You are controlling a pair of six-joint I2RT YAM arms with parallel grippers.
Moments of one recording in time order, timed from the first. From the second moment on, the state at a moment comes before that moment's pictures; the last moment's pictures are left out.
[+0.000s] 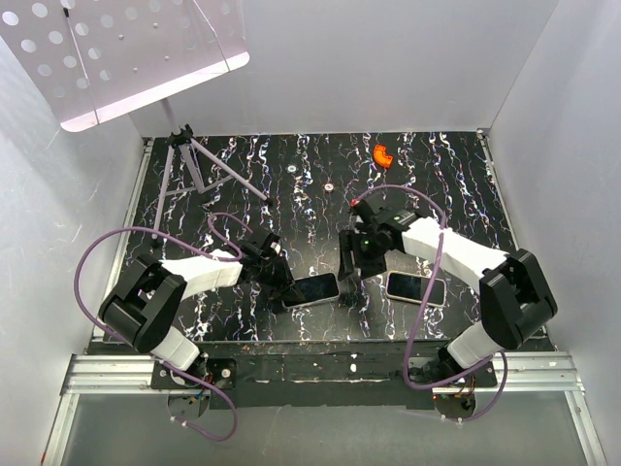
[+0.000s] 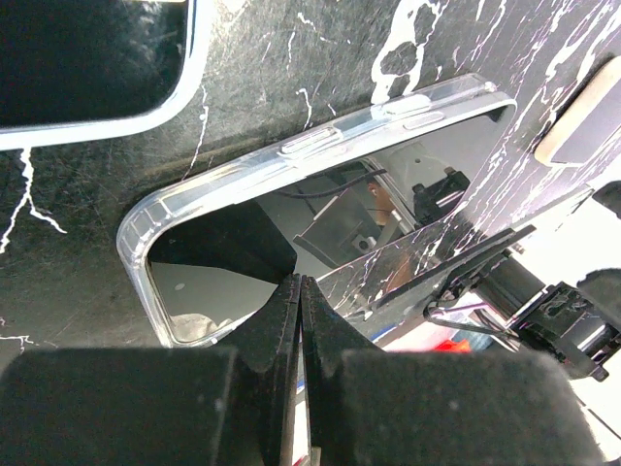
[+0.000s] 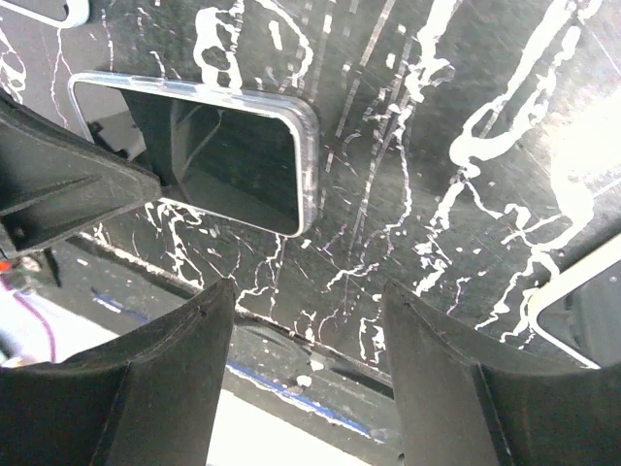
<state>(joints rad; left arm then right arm) -0.62 1.53 0.69 -0.23 0.40 -0.97 0.70 1.55 1.10 -0.74 -0.23 0.52</state>
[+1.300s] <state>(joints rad) -0.68 1.62 0.85 -0.37 0.31 -0.87 0.44 1.74 0.78 -0.33 -0.82 0.59</state>
